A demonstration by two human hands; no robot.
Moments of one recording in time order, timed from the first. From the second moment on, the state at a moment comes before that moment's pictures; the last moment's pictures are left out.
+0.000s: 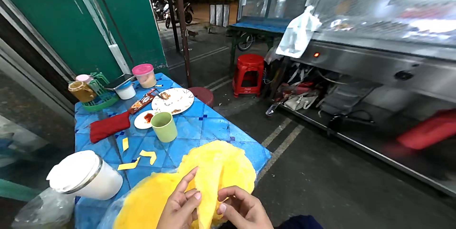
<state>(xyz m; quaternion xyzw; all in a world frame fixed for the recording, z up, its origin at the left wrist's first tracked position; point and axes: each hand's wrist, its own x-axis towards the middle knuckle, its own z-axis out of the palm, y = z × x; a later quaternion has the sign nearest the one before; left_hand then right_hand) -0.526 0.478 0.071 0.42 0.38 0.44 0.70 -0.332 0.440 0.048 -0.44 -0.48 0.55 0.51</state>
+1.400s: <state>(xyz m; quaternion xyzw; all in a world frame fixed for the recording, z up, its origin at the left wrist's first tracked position) -0.549 0.492 0.034 0.68 0.62 0.28 0.28 -0.317 0.440 0.037 -0.57 -0.36 0.54 0.52</state>
